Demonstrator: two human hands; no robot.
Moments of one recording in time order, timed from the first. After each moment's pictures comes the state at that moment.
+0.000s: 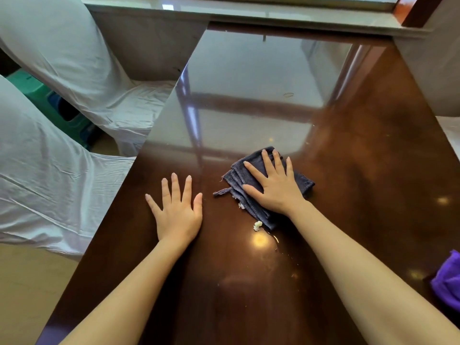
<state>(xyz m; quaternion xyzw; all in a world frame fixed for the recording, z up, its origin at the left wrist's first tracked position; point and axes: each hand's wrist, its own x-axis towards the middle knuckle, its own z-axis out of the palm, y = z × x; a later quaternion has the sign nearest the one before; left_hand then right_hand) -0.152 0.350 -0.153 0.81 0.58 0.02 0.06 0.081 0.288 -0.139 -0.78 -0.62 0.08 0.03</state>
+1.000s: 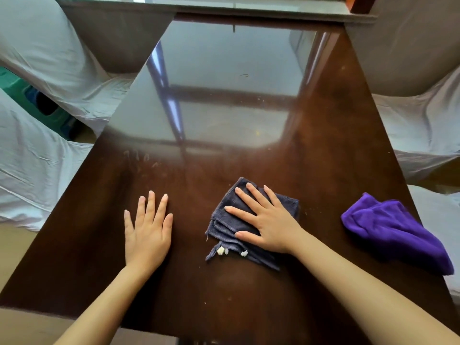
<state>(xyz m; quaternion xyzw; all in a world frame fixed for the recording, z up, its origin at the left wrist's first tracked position) -0.182 0.198 -0.141 0.84 0.54 0.04 0.09 0.074 0.077 -0.130 -0.67 -0.74 0.08 0.01</state>
